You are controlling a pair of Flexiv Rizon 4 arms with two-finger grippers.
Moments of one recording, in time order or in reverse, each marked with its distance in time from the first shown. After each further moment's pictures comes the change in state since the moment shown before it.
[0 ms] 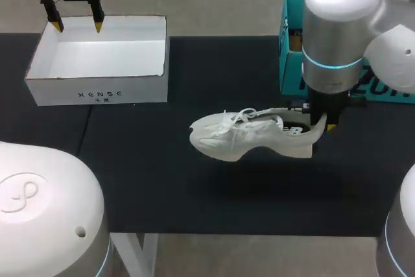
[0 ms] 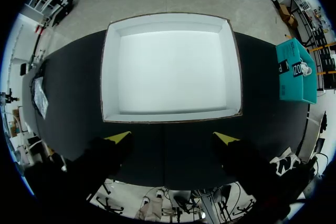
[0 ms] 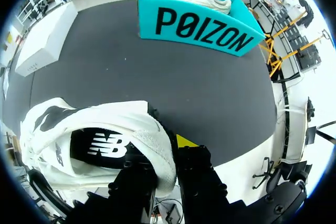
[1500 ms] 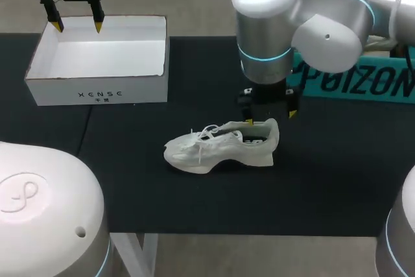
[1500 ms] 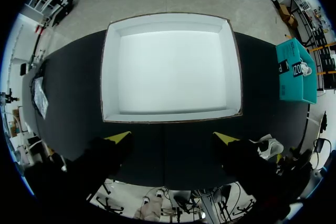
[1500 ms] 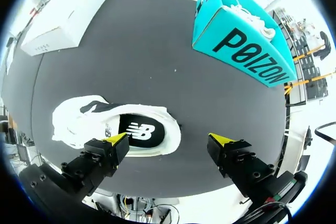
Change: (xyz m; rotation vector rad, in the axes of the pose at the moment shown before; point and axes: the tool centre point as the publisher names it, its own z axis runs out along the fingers) left arm 0.000 0.000 0.000 0.000 0.000 0.000; right arm 0.102 0.050 0.022 0.004 0.023 -0.168
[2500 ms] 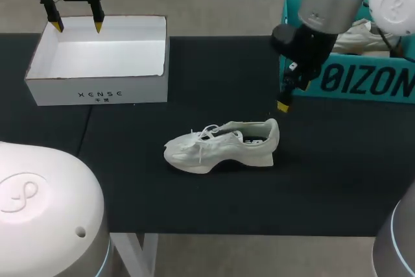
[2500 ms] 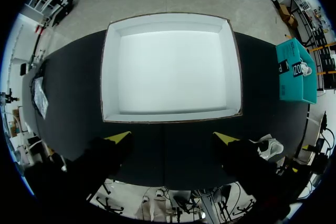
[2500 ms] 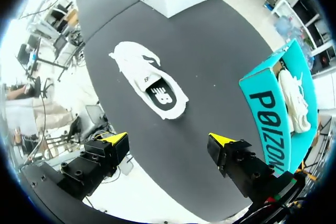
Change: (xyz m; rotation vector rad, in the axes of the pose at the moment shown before) left arm 0.000 0.000 0.000 0.000 0.000 0.000; right arm -0.058 -0.009 -0.074 0.042 0.366 -0.832
